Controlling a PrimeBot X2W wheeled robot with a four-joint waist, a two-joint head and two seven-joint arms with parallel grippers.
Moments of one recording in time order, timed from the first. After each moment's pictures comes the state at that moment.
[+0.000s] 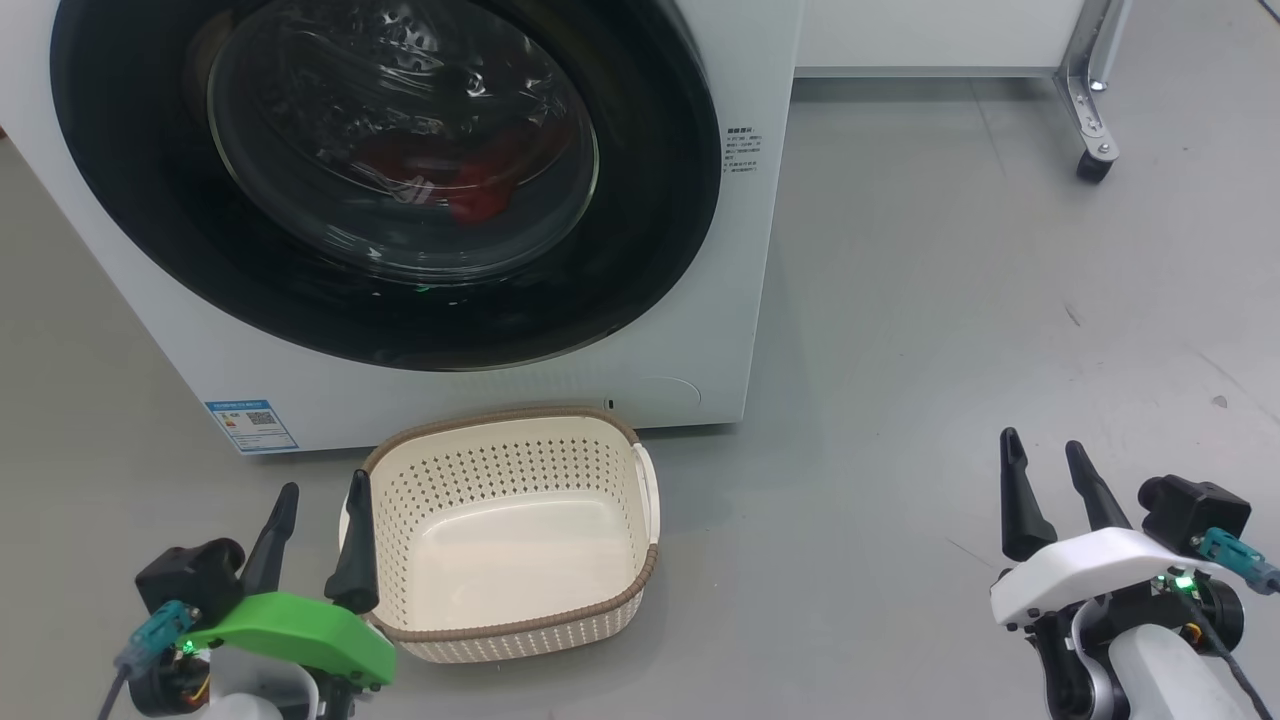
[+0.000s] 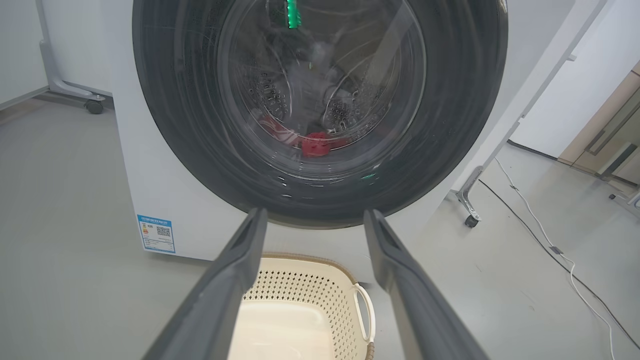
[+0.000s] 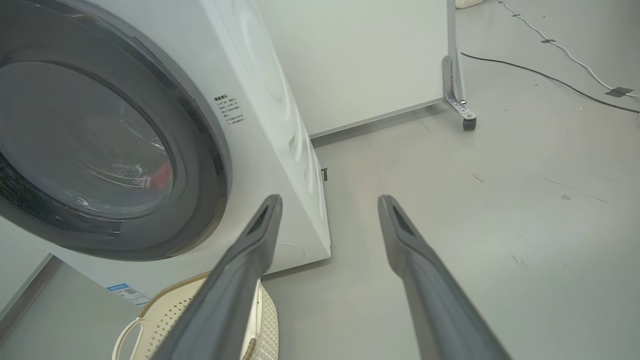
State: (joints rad) left arm -0.10 0.12 -0.24 0.28 -0.67 -0.01 -0.17; right arm -0.10 -0.16 0.20 0.31 0.66 0.04 -0.17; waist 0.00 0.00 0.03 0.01
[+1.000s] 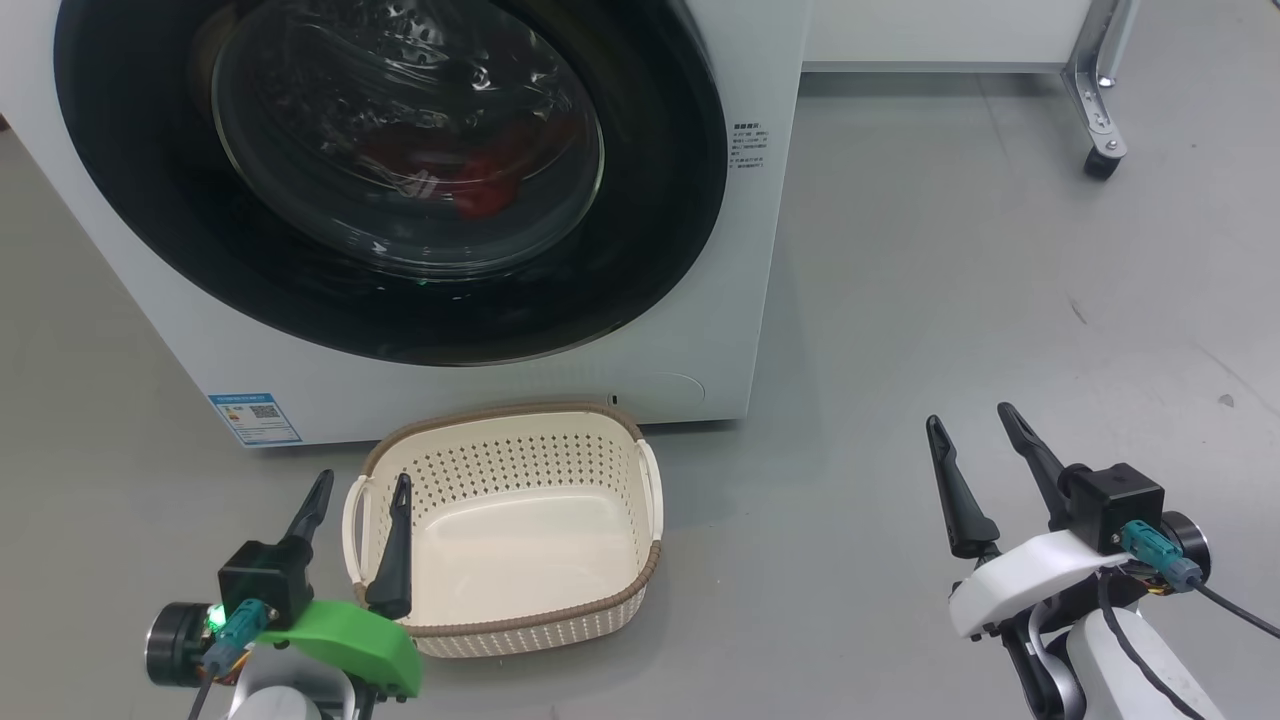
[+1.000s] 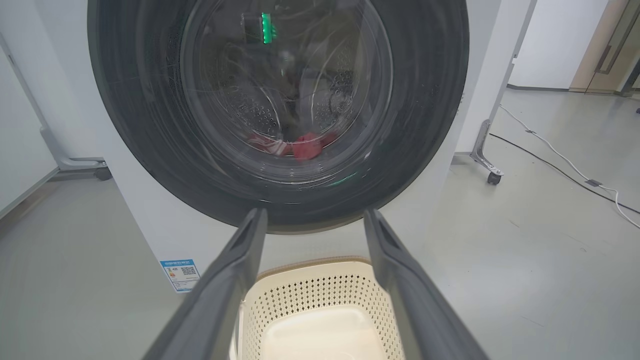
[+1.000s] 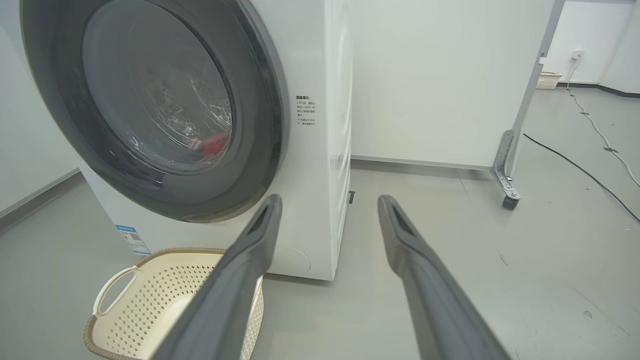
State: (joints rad) left arm -0.14 0.11 -0.28 0.36 -0.37 0.05 -0.25; right arm -0.14 -0.15 0.24 0.34 0.32 0.03 -0.24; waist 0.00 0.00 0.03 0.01
